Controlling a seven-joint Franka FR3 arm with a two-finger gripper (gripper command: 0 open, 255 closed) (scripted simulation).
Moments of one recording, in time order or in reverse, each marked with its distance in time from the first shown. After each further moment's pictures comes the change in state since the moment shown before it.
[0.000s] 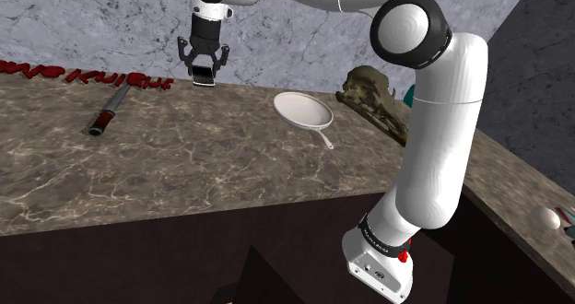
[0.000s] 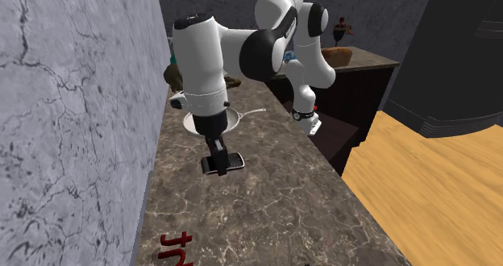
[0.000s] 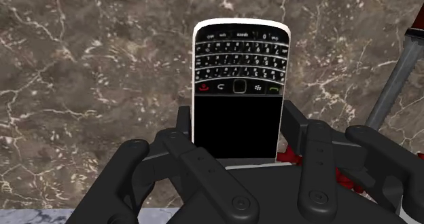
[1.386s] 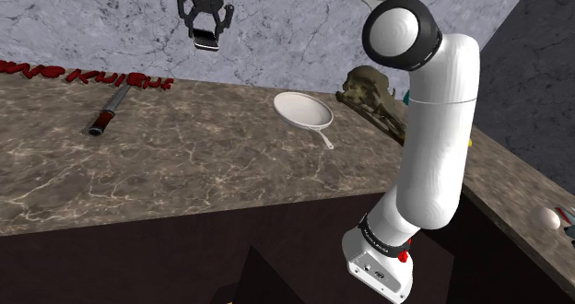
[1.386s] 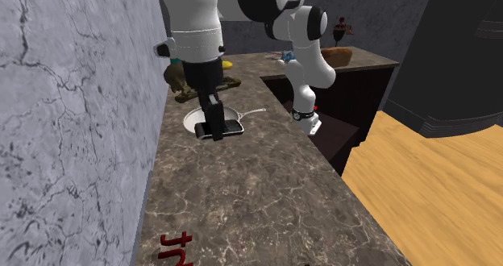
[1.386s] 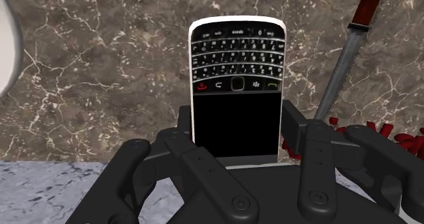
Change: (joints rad) arm 0.015 0.043 0.002 0.353 -0.007 -0.309 0.010
